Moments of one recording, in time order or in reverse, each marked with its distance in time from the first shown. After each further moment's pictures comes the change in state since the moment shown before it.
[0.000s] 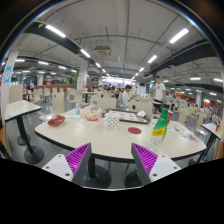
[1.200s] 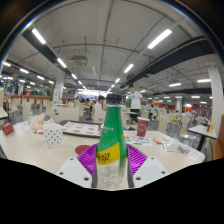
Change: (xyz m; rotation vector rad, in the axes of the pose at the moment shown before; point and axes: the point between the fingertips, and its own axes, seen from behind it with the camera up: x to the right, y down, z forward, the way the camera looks) arm 0.222 -0.016 0.181 0.148 0.256 0.040
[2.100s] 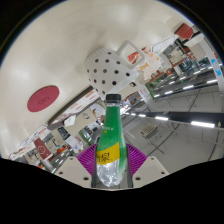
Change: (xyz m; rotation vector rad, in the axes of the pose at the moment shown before) arm -0.150 -0.129 0.135 0.309 0.112 -2.391
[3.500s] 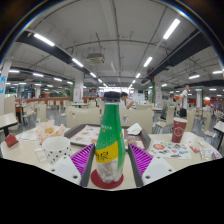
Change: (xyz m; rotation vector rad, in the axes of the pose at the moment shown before) arm -0.112 -0.044 -0.025 -0.015 -0.274 2.472
